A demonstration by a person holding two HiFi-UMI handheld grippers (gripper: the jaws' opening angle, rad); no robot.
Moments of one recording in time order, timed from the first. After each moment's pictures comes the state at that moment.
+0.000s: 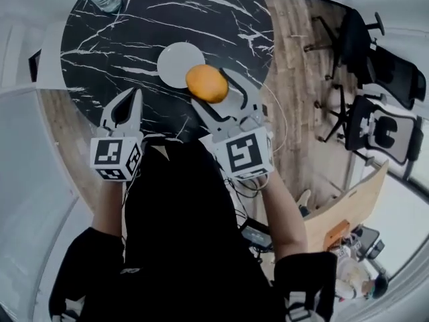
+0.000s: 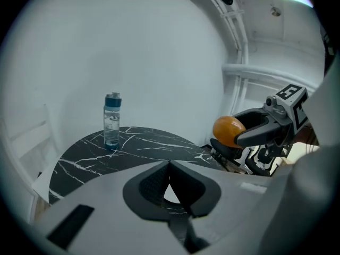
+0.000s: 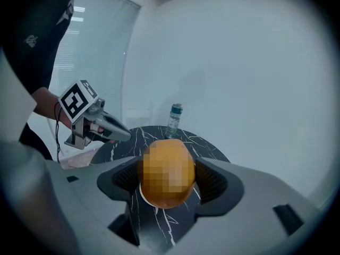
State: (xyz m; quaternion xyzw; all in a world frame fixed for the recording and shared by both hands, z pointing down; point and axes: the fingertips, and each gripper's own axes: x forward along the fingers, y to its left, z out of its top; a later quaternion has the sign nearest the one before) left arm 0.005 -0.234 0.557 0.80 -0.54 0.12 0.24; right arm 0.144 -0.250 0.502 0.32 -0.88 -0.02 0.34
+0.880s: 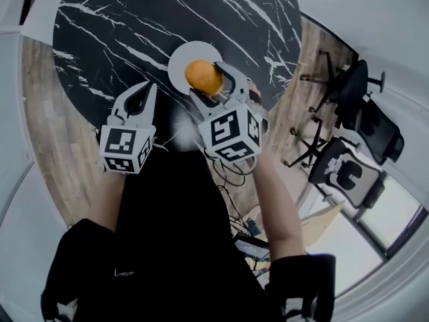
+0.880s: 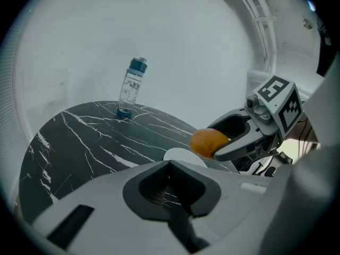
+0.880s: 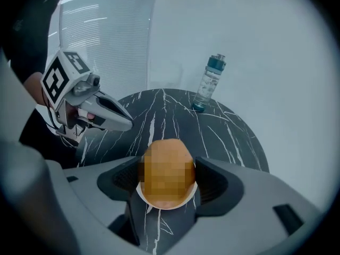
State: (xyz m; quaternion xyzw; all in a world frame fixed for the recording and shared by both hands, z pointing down) left arm 0.007 -0.240 0.671 0.74 -0.58 0.08 0.34; right arm 0.094 -0.291 0.650 0.15 -0.85 -0.03 0.50
